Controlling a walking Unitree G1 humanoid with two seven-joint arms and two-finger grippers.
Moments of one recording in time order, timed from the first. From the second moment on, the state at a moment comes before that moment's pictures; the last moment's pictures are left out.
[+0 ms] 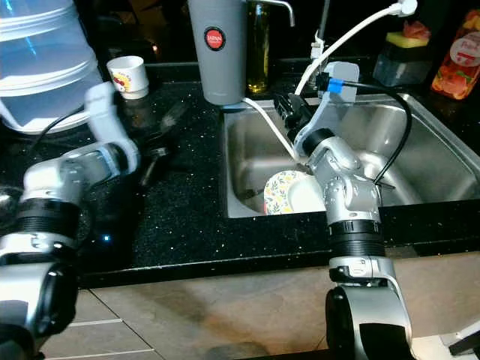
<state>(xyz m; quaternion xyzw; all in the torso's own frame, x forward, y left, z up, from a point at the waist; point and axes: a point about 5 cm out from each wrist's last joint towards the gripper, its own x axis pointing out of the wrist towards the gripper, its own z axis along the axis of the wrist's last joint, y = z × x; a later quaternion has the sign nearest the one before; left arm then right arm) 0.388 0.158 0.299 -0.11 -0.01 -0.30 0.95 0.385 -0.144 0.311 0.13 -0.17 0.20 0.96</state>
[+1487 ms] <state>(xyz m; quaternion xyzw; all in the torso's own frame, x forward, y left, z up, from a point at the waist) 0.339 0.120 0.322 -0.05 -0.12 -0.53 0.84 0.334 -0.068 0.329 0.26 -0.11 0.45 0.85</state>
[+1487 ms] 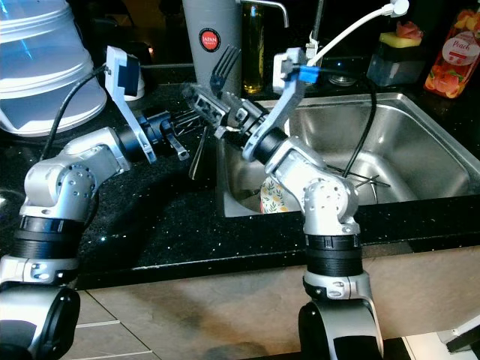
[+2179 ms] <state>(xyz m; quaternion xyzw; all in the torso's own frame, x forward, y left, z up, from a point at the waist) 0.334 0.113 0.315 -0.05 -0.10 -0.56 0.82 0.341 -0.075 0.327 0.28 -0.11 0.42 0.85</state>
